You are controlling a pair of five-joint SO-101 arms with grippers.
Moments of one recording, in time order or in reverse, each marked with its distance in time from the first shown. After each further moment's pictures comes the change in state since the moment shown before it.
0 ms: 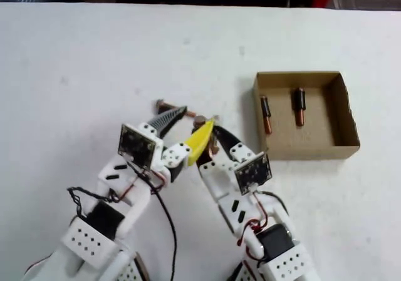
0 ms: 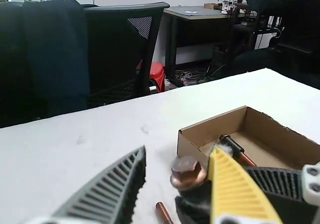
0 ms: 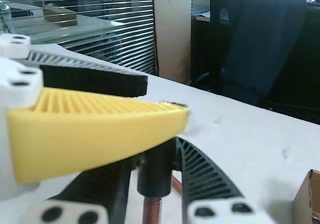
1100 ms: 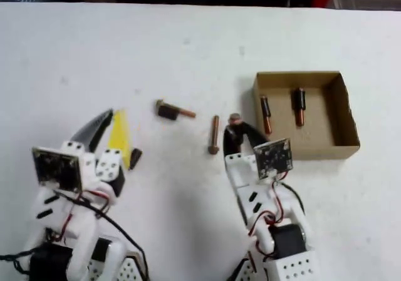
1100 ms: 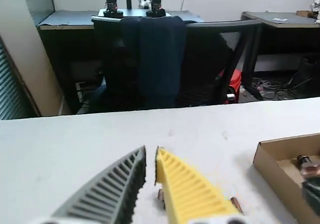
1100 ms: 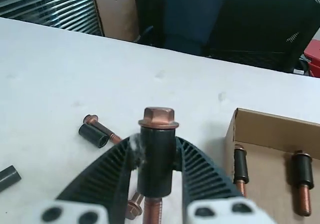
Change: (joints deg) left arm -20.9 -23.0 -19.5 44.3 -0.4; right arm 14.1 0.0 -9.8 18.7 0.0
